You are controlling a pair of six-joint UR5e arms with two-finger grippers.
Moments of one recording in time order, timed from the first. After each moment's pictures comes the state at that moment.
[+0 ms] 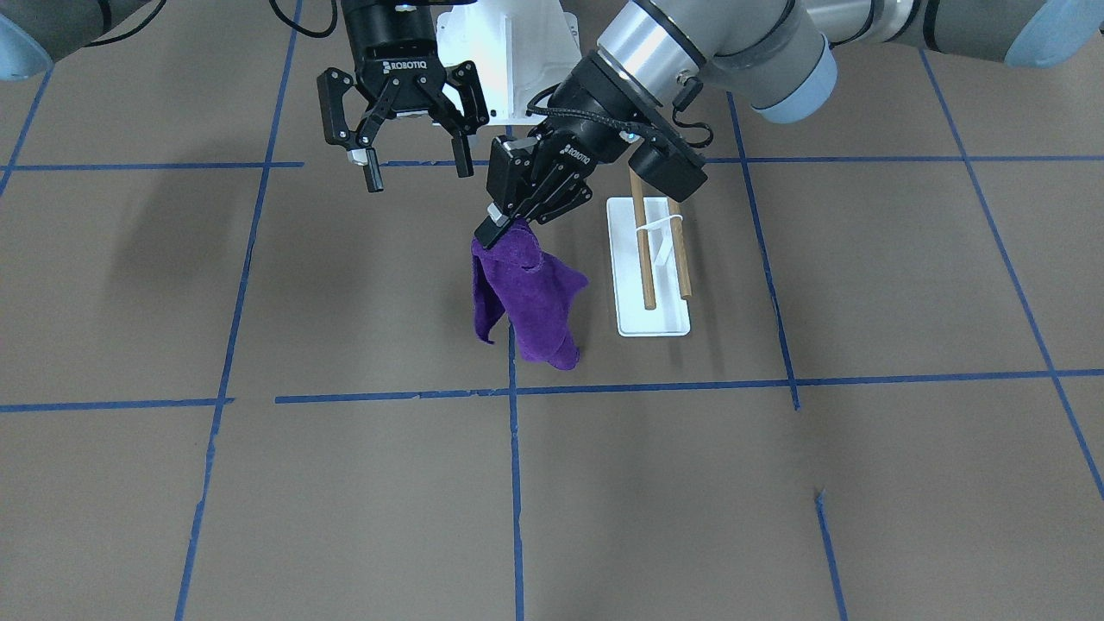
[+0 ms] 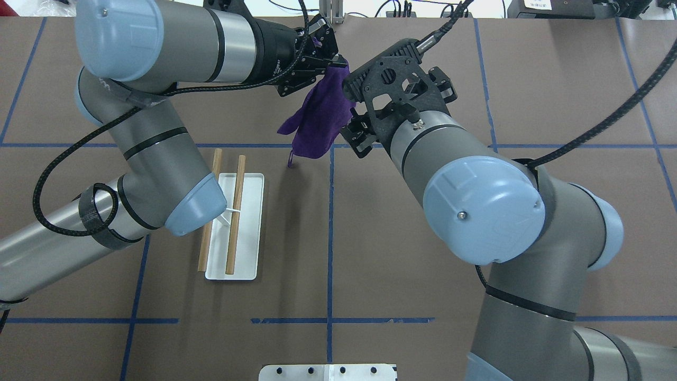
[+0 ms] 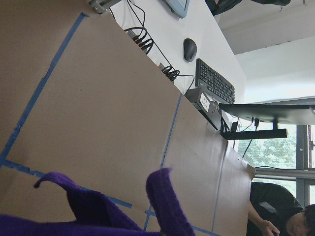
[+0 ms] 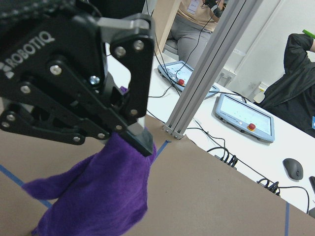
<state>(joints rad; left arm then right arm) -0.73 -2.33 -1.71 -2.29 -1.84 -1.86 0.42 -0.98 2.16 -1.58 1.05 0.59</state>
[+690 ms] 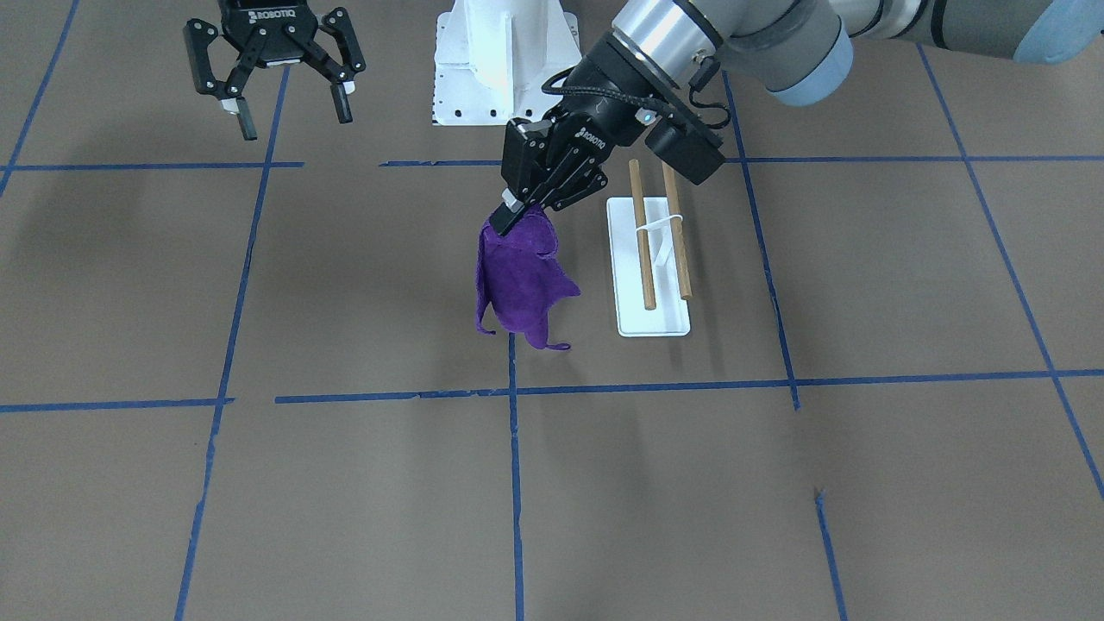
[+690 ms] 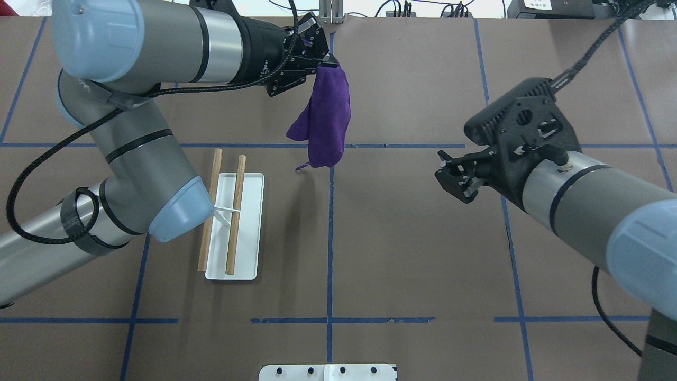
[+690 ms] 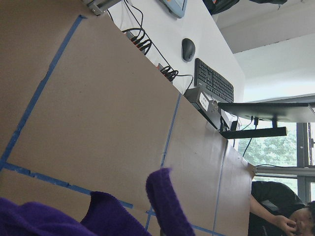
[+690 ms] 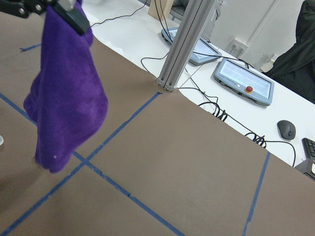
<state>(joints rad) -0.74 -2.28 -1.80 -2.21 -1.84 -1.84 0.43 -1.35 2.46 -1.58 1.18 0.58</state>
